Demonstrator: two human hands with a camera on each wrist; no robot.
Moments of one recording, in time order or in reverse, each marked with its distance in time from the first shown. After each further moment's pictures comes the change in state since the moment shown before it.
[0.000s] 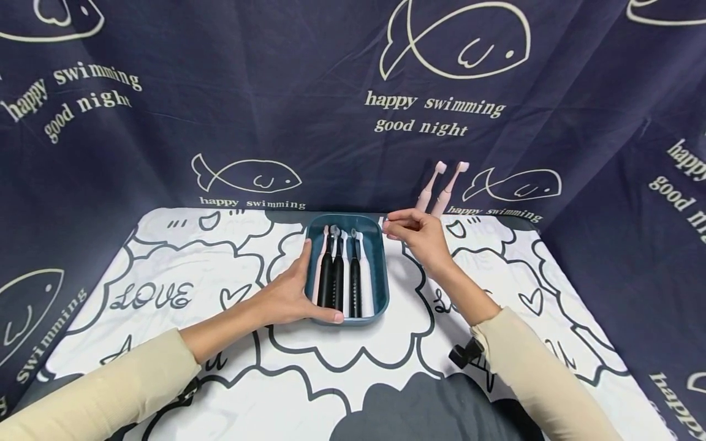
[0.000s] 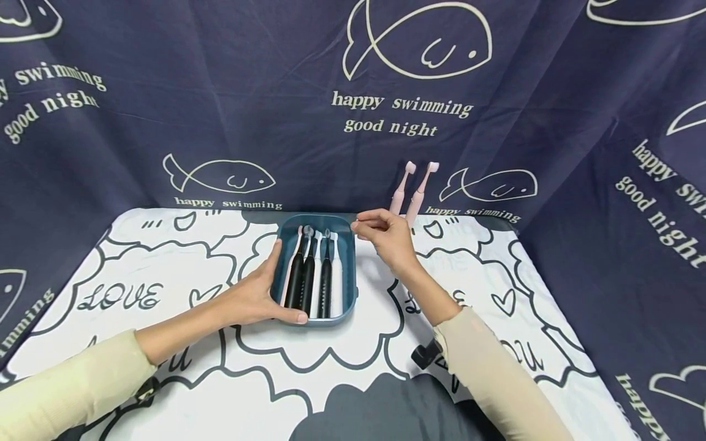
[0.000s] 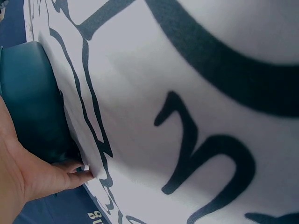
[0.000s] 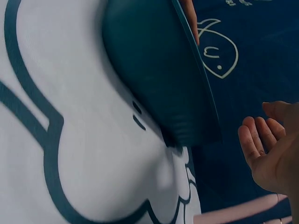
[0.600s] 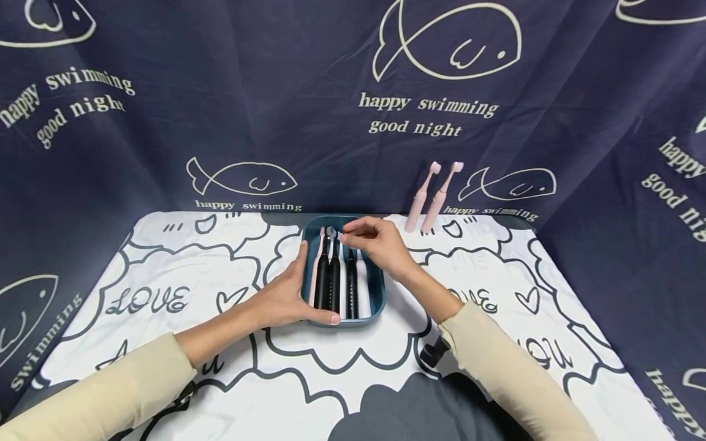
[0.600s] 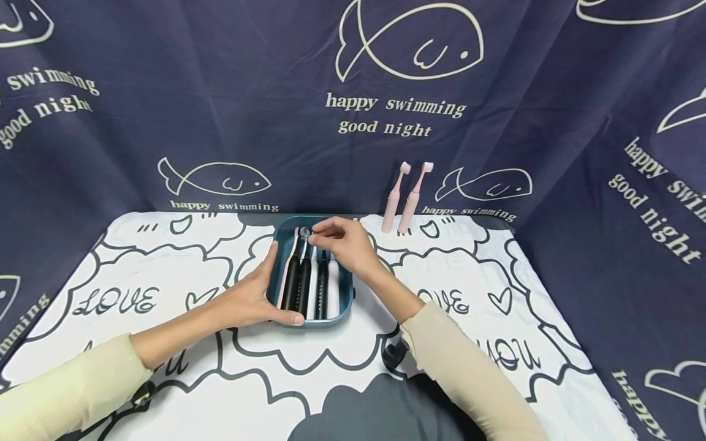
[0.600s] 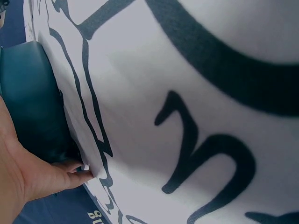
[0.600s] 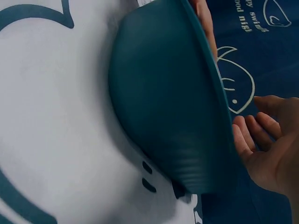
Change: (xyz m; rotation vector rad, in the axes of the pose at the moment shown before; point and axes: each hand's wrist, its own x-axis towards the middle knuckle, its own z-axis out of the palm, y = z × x) left_hand 0.001 0.001 0.002 -0.036 0.010 0.028; right_hand -0.002 -0.004 0.053 -0.183 -0.181 -0.001
